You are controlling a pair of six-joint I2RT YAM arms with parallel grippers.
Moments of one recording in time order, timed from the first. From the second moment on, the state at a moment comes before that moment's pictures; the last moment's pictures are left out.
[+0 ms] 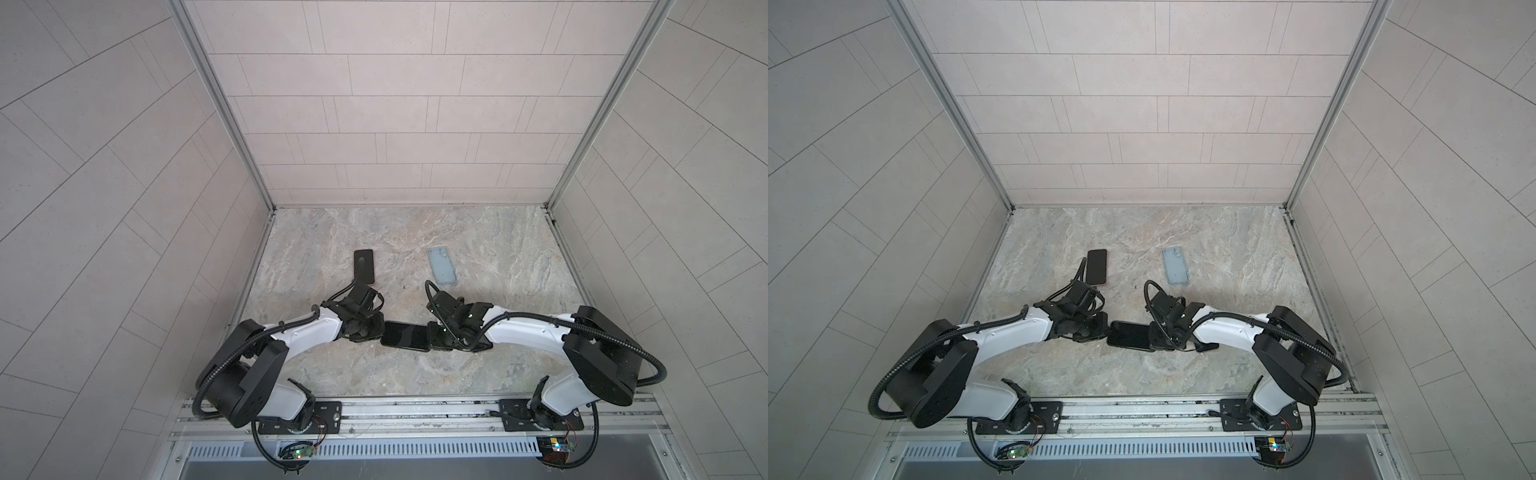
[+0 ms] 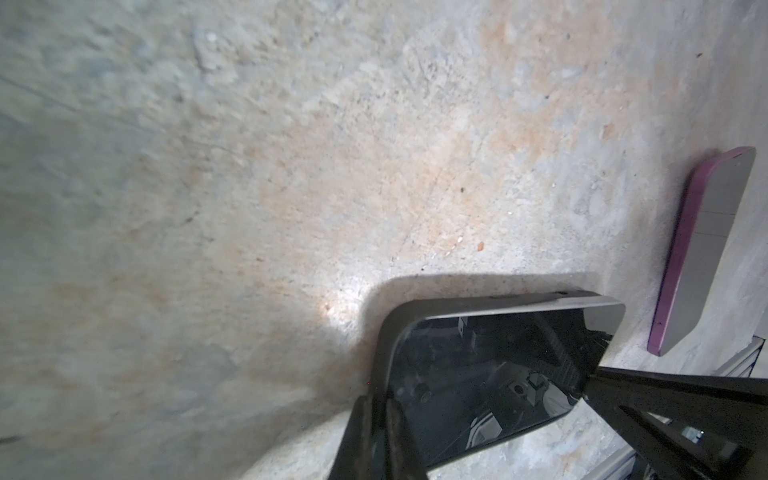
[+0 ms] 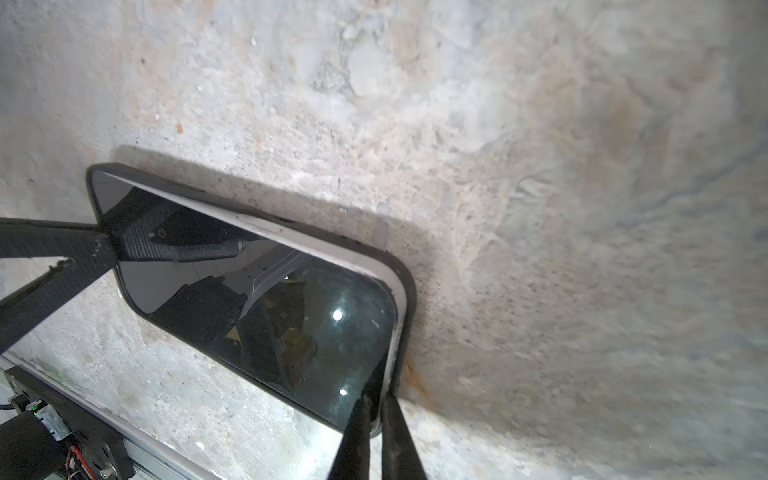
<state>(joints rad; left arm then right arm) -0.58 1.42 0.60 -0.32 0.28 -0.68 0.85 1.56 0.78 -0.40 -0.17 0.93</state>
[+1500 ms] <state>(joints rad) -0.60 1.41 0.62 -0.34 0.28 -0.66 0.79 1.57 0.89 -0.51 -0.07 0.75</state>
